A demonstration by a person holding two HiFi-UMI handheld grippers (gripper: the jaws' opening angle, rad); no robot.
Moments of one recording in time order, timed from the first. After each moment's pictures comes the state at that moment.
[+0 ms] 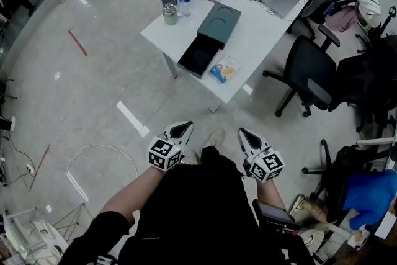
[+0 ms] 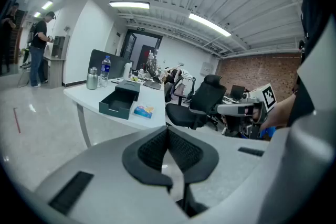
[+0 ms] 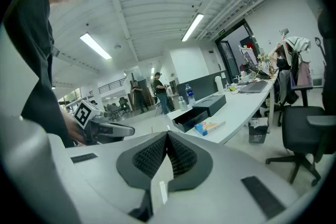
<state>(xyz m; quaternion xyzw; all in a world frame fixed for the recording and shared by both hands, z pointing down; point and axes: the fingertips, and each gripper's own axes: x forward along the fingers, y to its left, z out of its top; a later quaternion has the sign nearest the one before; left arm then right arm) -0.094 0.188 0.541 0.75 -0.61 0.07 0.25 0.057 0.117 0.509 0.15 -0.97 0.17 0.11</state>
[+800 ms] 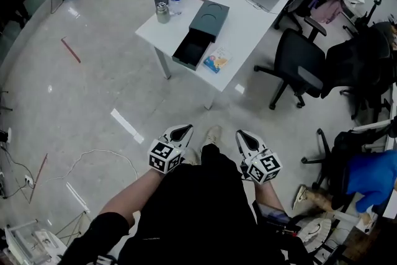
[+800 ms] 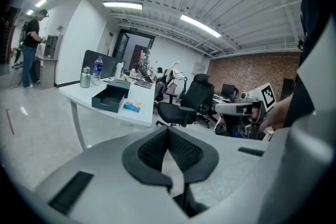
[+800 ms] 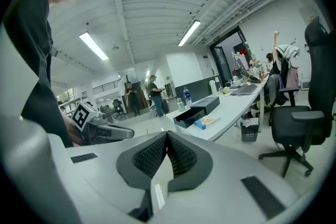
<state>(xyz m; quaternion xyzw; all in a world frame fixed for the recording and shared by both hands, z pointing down) -0.059 0.247 0.540 0.78 -0.57 0.07 0.24 0.089 0.186 0.505 0.19 -0.96 0.17 0.10</state>
